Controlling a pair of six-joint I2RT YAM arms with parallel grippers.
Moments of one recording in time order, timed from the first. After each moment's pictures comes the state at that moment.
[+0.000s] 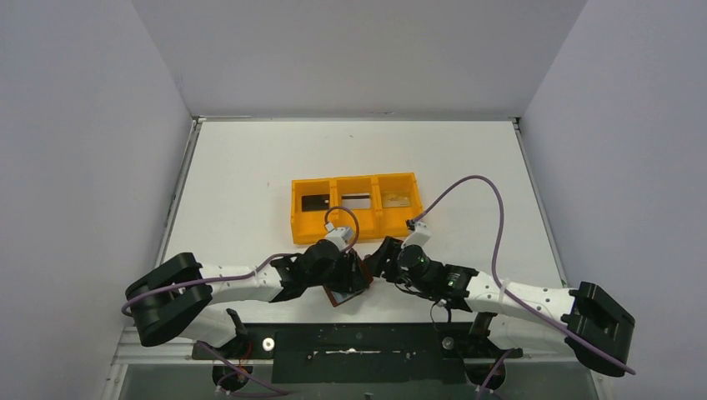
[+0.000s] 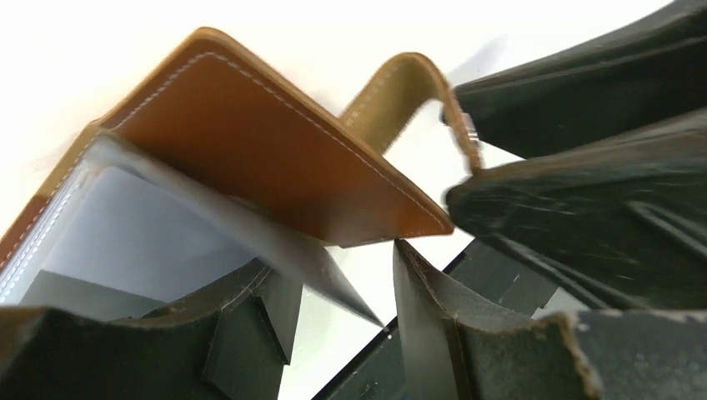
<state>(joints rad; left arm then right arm) -1.03 1.38 0.47 0.24 0.07 -0.89 1.02 1.04 0.41 0.02 0.30 1.06</state>
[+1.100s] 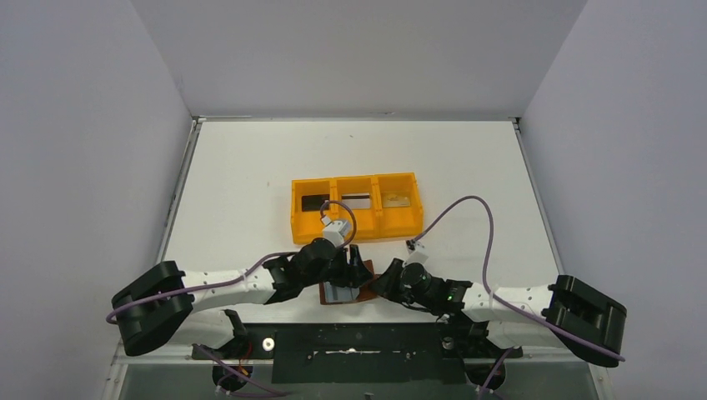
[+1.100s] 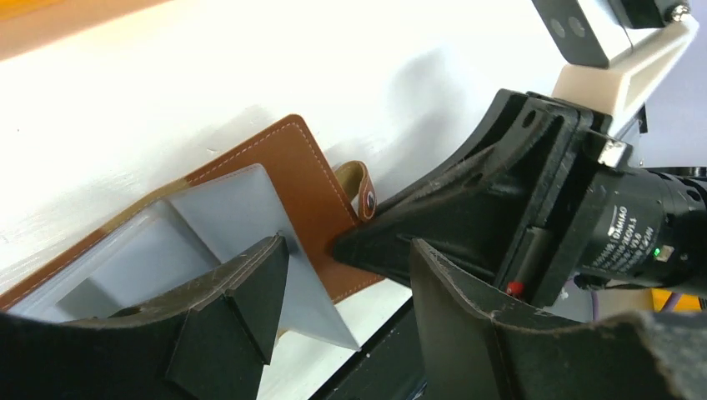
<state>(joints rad) -1.05 1.28 0.49 0.23 -0.03 -0.85 1.05 1.11 0.21 0.25 0.16 1.19</state>
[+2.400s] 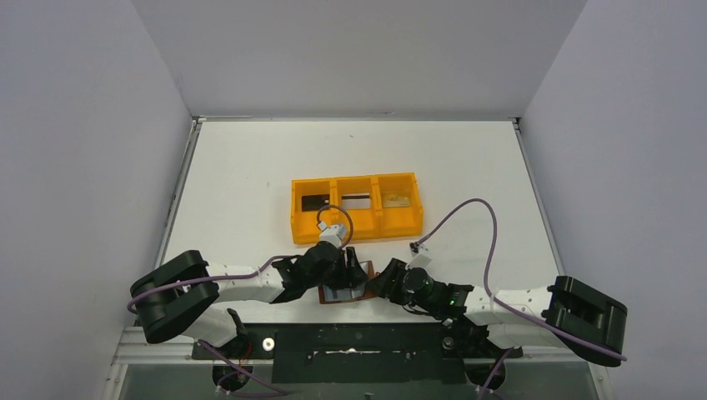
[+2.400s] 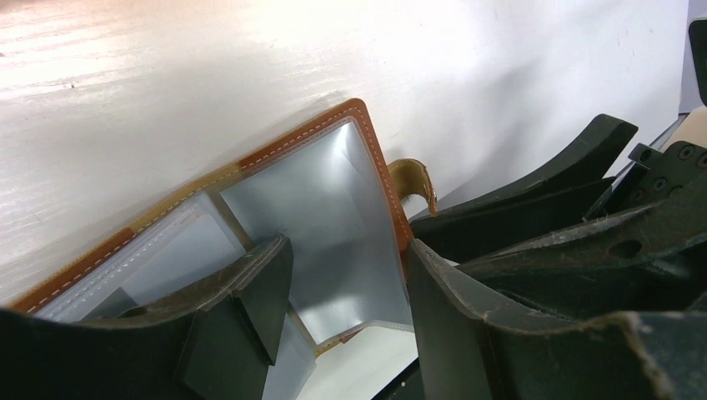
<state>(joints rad) -1.03 1.42 0.46 0.30 -0.06 -0.94 1.09 1.11 0.16 0.33 0.24 1.23</state>
